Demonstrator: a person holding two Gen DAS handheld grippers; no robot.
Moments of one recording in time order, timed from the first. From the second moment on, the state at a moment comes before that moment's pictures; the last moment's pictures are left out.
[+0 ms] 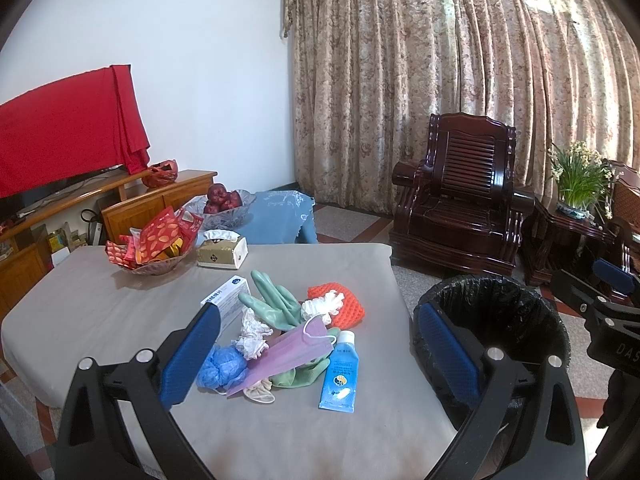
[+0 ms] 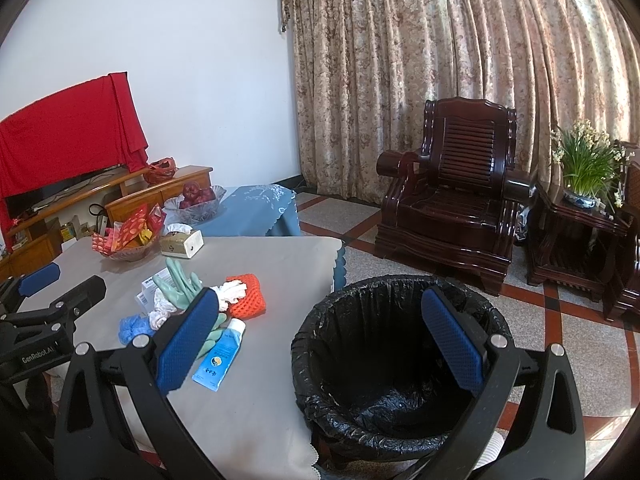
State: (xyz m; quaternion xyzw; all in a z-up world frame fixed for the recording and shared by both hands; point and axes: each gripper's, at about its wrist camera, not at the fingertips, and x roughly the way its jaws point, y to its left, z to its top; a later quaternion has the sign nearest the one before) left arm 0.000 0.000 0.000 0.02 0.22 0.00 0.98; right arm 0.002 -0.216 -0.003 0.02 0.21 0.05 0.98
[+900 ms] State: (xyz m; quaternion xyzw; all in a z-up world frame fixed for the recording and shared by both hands) left arm 0.034 0.076 -0.025 0.00 0.23 0.08 0.97; right arm 0.060 -0.174 -0.038 0.00 0.26 0.10 0.96
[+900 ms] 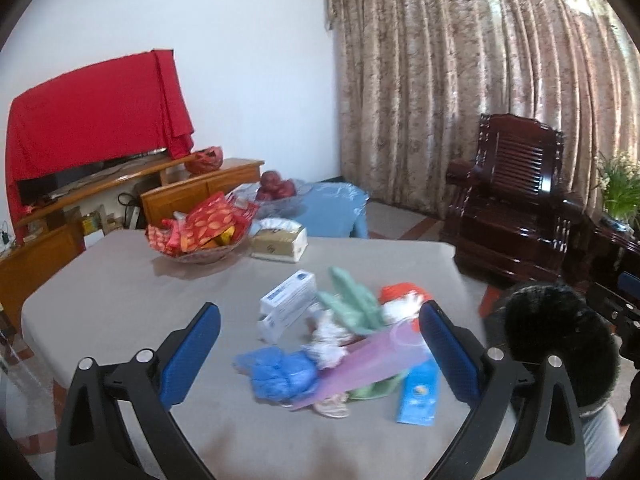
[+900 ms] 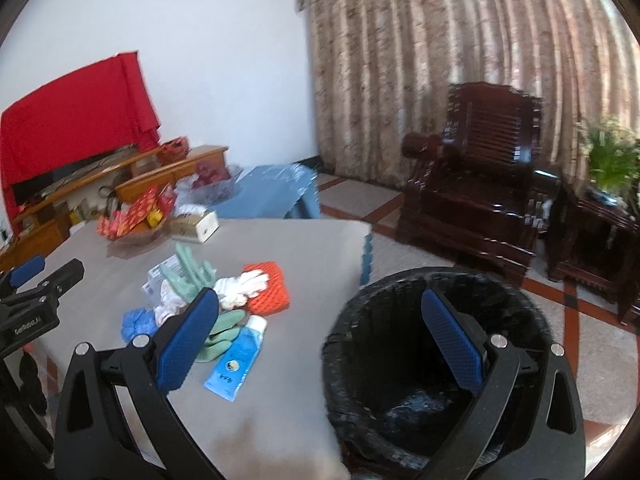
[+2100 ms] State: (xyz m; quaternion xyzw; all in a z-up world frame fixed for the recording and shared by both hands) left arm 0.141 0.166 -0.183 -0.06 0.42 0.07 0.90; right arm 0.143 -0.078 -0.150 -0.07 0.37 0.17 0.91
